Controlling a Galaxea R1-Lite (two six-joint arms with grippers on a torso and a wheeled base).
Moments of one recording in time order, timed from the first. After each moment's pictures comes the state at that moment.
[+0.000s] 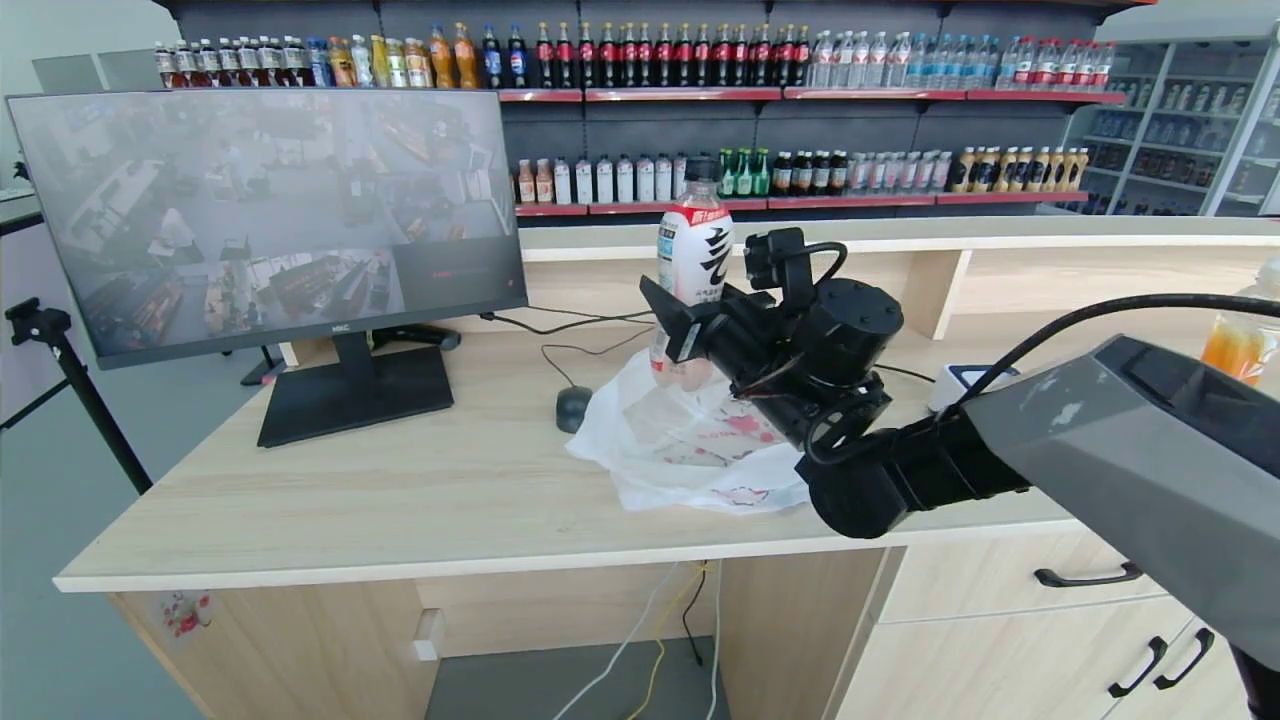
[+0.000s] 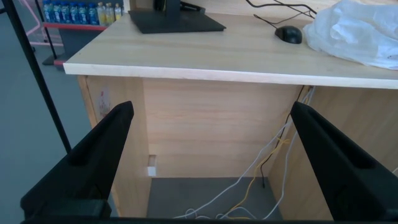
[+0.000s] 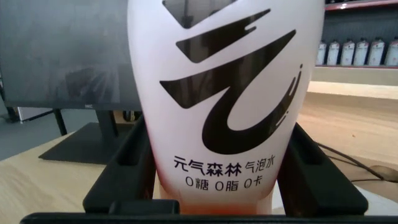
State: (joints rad) left arm 0.00 0.00 0.00 0.00 0.00 0.00; right arm 0.57 2.28 -1.38 -1.26 0.03 0.07
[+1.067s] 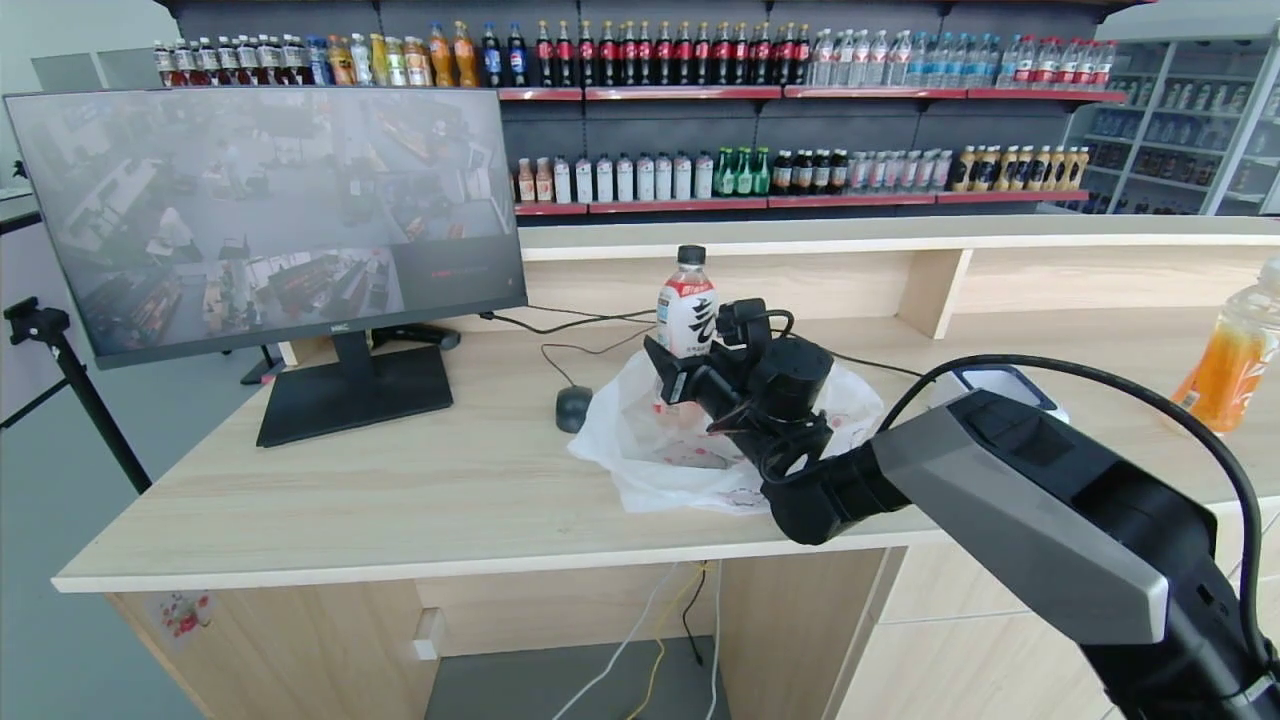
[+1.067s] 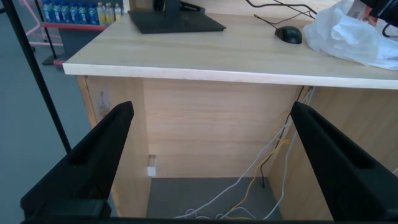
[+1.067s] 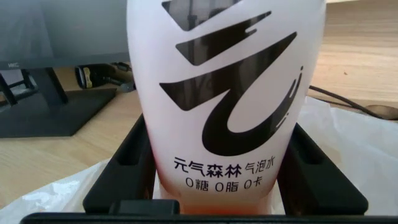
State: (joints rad) left arm 0.00 0.00 0.00 0.00 0.00 0.00; right arm 0.52 2.53 -1.58 -1.19 -0.01 0.10
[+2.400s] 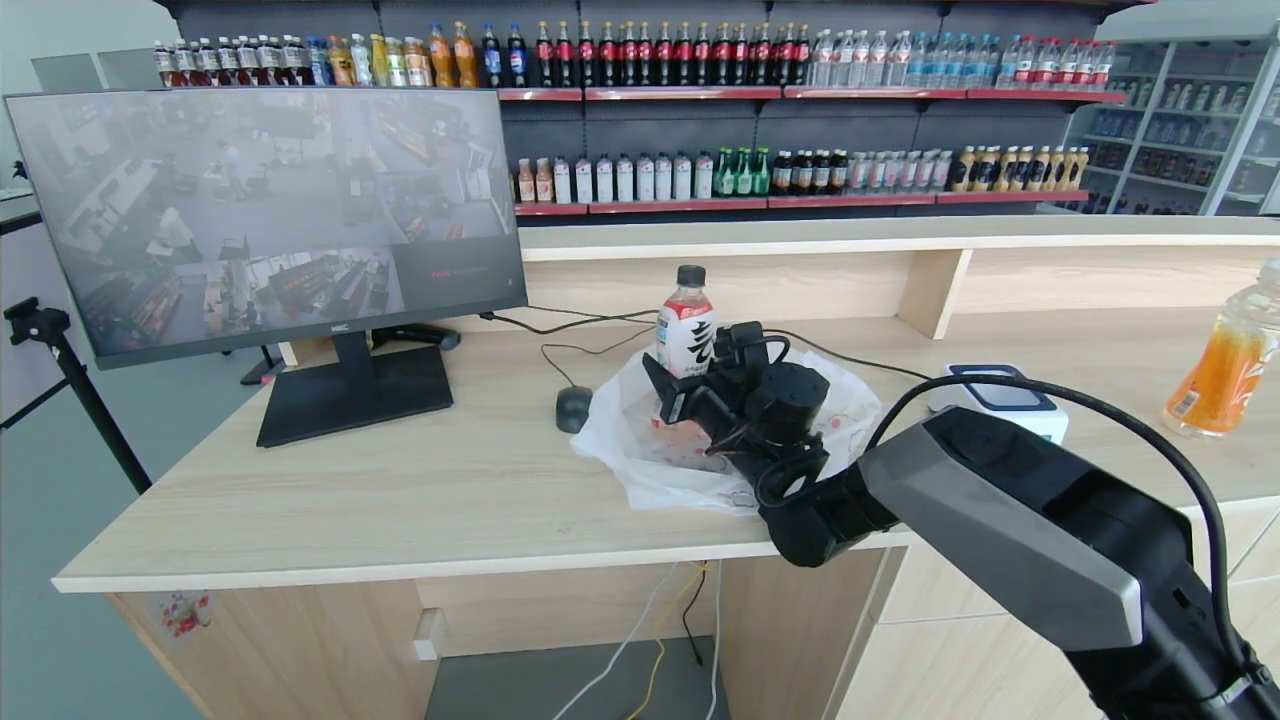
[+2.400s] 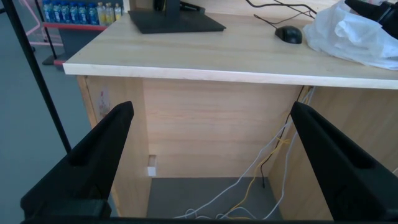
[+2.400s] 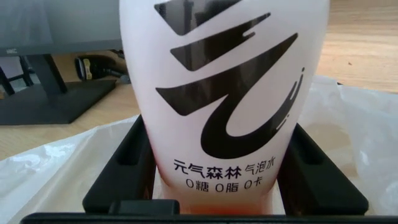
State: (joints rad) left arm 0.00 0.00 0.00 0.00 0.00 0.00; right arm 0.52 2.57 -1.53 -1.27 -0.01 0.10
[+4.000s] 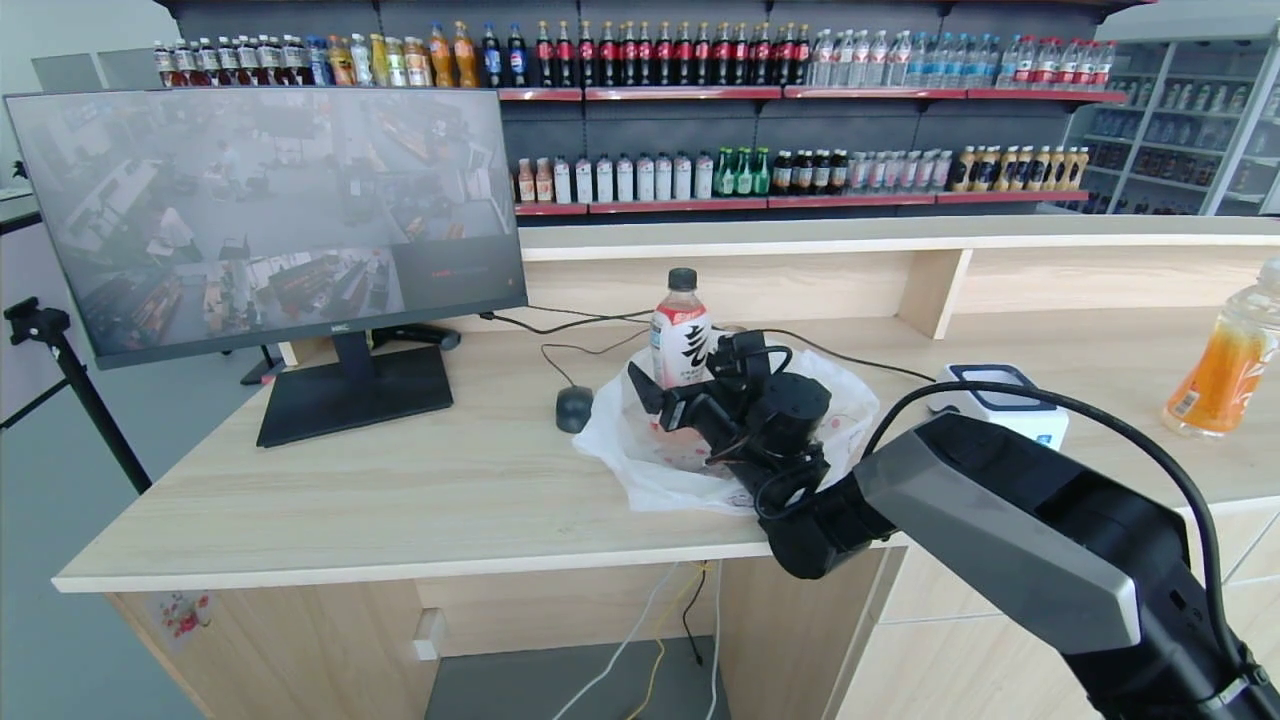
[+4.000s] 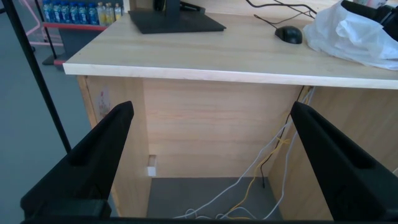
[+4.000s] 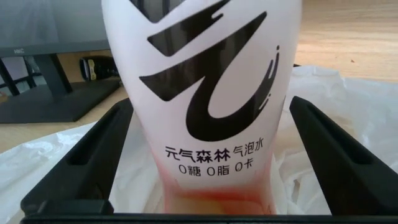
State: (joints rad) left arm 0.00 0.00 0.00 0.00 0.00 0.00; right arm 0.53 2.57 -1.49 -1.33 -0.01 0.10
